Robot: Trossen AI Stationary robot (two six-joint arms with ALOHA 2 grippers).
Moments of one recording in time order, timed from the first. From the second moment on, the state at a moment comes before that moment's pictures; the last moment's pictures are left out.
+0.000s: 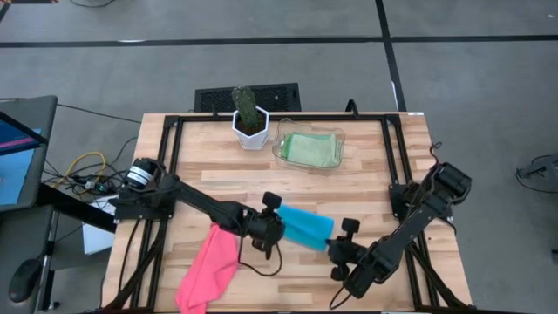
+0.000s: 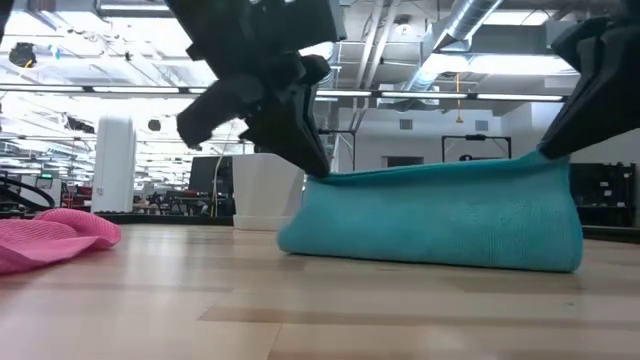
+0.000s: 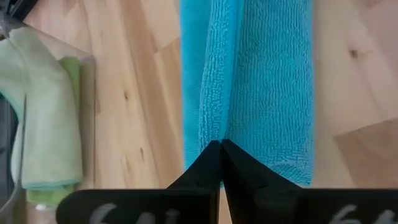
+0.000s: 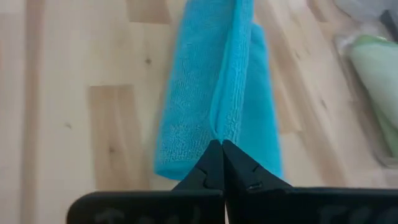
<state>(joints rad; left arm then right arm) -0.34 1.87 1.23 -0.36 -0.48 0.23 0.84 1.77 1.08 -0.73 0.77 0.85</state>
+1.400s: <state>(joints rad) -0.11 1.88 1.20 -0.25 -0.32 0.24 0.67 1.72 0.91 -0.79 0.64 0.93</state>
